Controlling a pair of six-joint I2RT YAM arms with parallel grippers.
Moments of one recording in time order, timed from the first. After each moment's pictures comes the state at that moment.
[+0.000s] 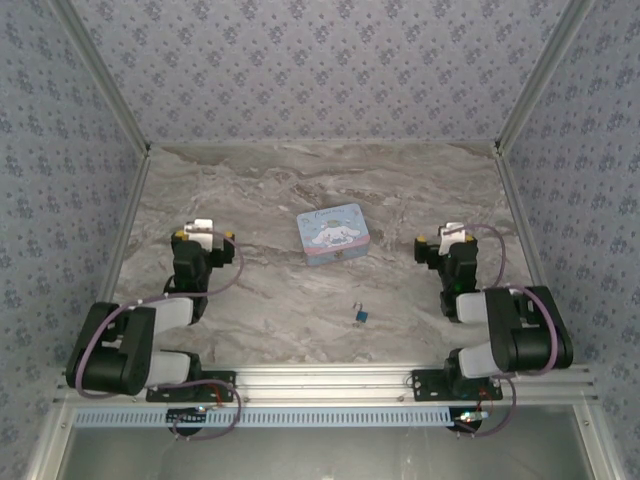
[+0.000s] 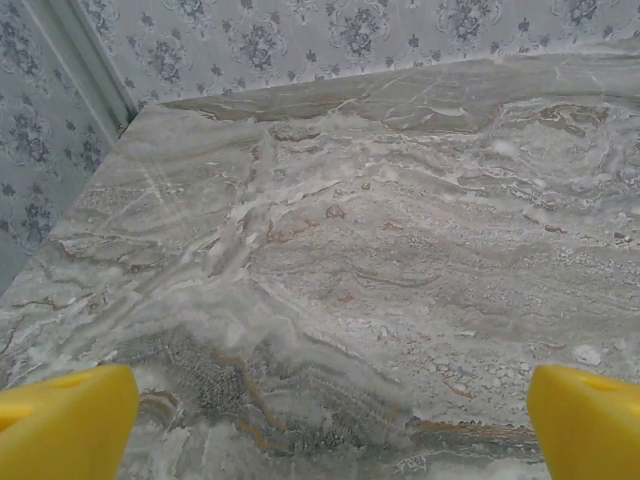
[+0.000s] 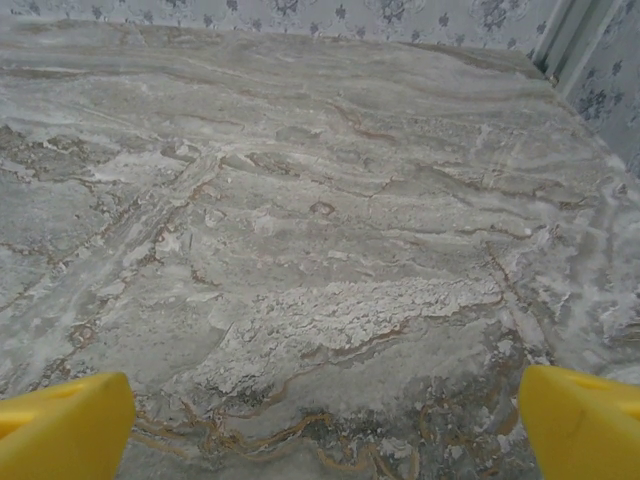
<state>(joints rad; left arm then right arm) -0.14 1.34 0.25 0.79 -0.20 0.07 0.04 1.45 0.22 0.87 0.10 -0.07</state>
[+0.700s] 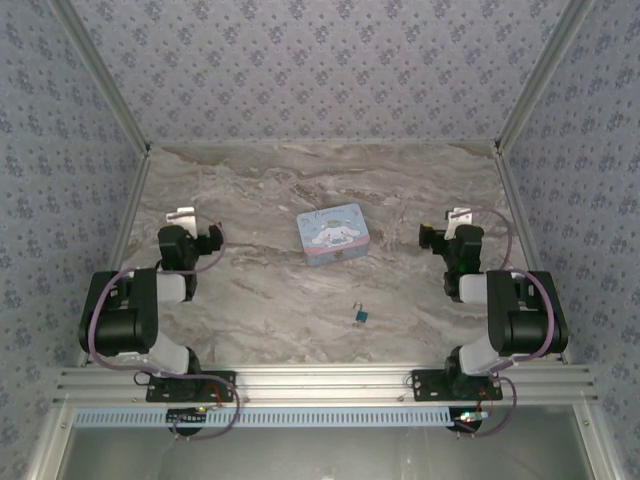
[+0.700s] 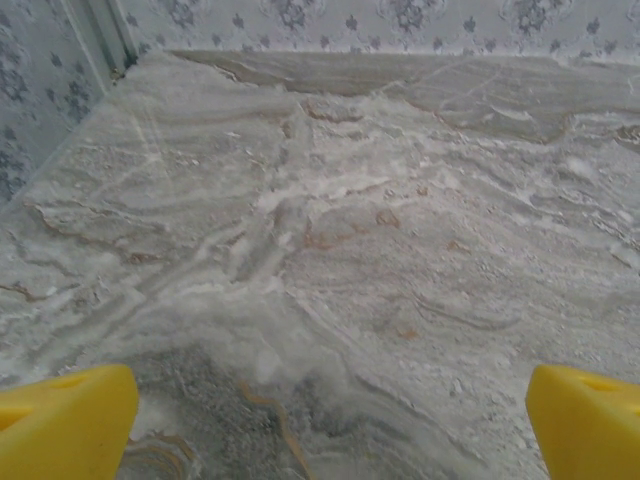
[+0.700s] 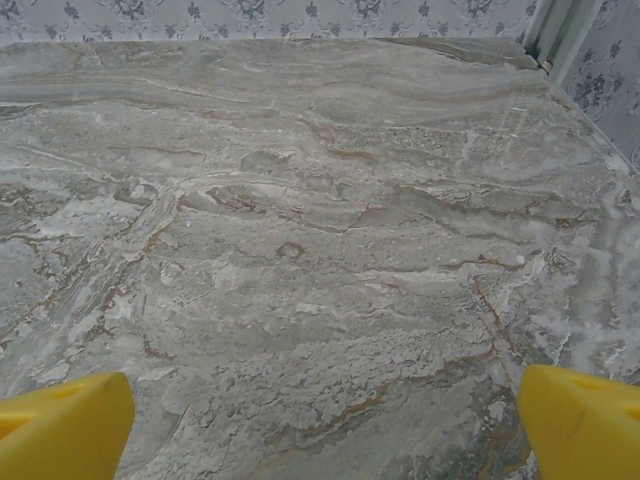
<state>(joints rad) 0.04 1.53 0.40 0.76 -0.02 -0.02 -0.03 1.51 0.38 0.74 0.06 -0.02</state>
